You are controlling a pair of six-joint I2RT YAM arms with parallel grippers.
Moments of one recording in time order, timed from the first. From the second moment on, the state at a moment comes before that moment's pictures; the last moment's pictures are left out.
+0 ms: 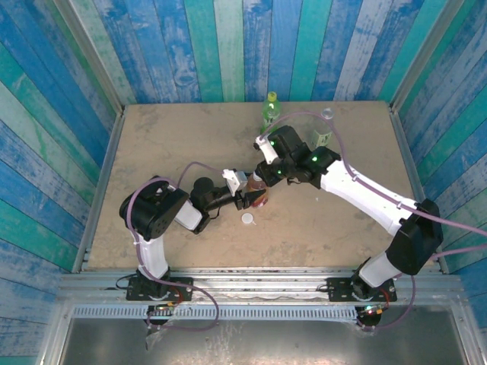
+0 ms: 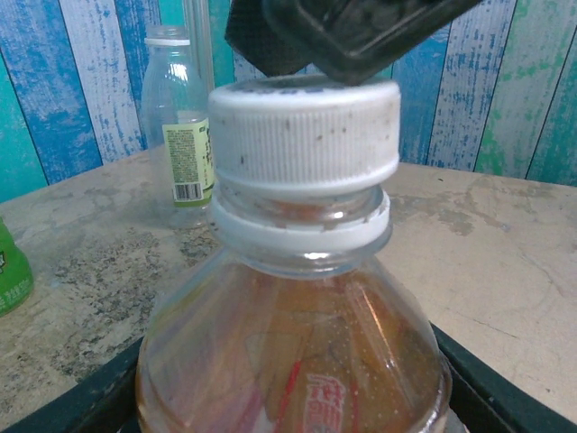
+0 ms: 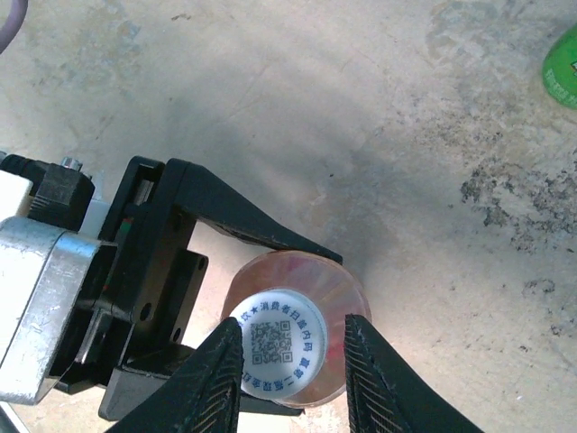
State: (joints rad) left arm -0.56 1.87 0.47 1.40 0.60 0.01; right arm 0.75 1.54 1.35 -0.67 -0.06 0.12
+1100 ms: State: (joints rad) left arm -0.56 1.87 0.47 1.39 0.62 0.00; right arm 0.71 1.48 1.25 -0.60 -0.18 0.17
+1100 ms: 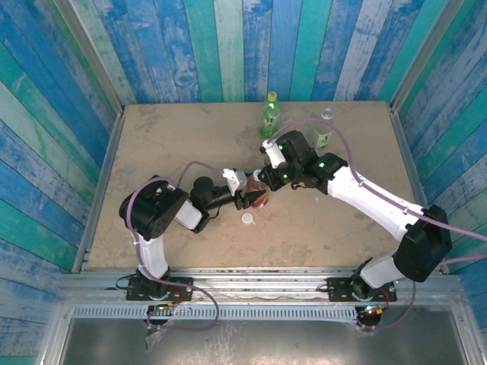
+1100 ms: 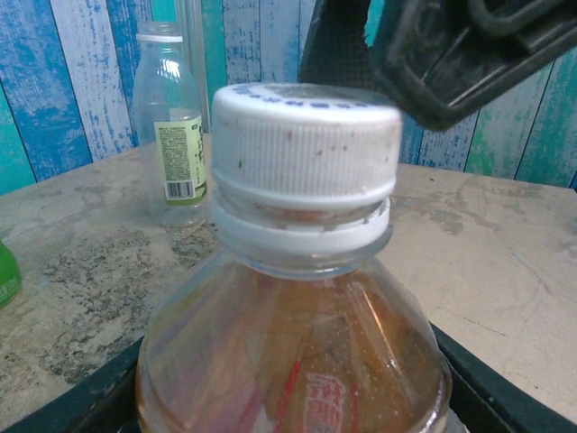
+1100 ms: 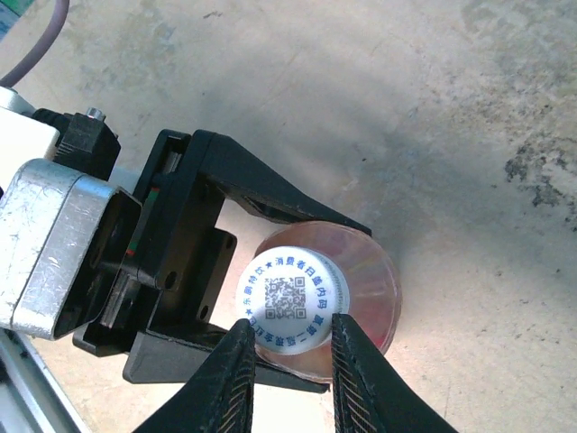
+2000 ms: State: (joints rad) left arm -0.55 1.87 0.48 1.38 0.65 -0.01; right arm 0.65 1.55 1.31 -0.59 -0.28 0.20
